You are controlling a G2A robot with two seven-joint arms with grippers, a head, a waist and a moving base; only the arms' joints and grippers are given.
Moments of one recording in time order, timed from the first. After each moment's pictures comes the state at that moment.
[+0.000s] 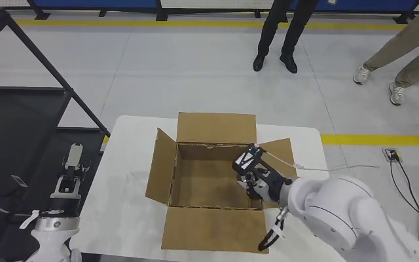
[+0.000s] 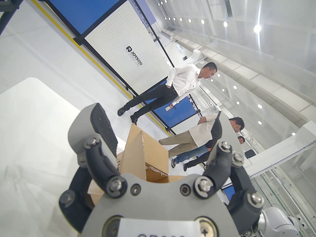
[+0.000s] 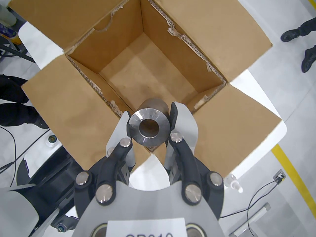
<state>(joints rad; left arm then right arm) 1.52 -1.38 -1.89 -2.14 0.22 -0.08 -0.18 -0.64 -0.98 0.90 -2.09 -0.79 0.13 1.26</state>
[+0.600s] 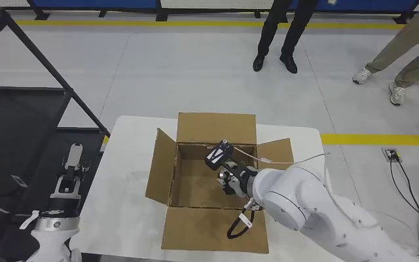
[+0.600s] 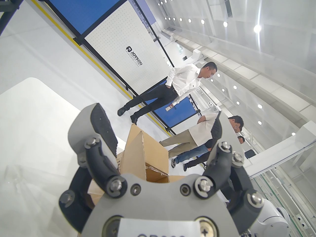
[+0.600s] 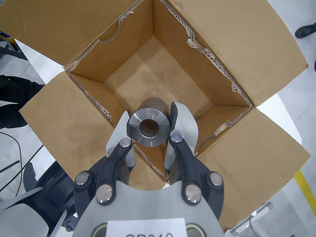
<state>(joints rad) 1.52 -1.38 -1.89 -2.14 0.22 -0.08 -0.18 -0.48 -1.05 0.70 -1.95 -0.77 0.20 1.23</state>
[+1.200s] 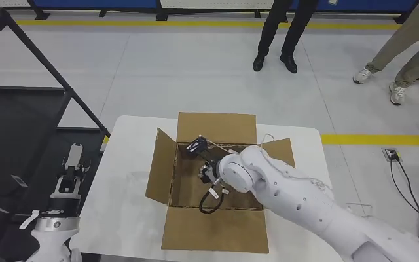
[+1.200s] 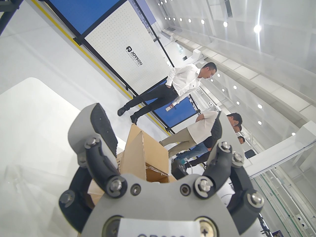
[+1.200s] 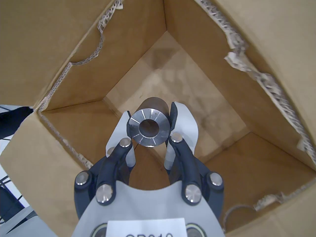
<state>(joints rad) 1.52 -1.38 -1.89 -2.14 0.22 -0.08 -0.18 -0.23 -1.34 0.36 -1.23 -0.52 0.11 0.97</state>
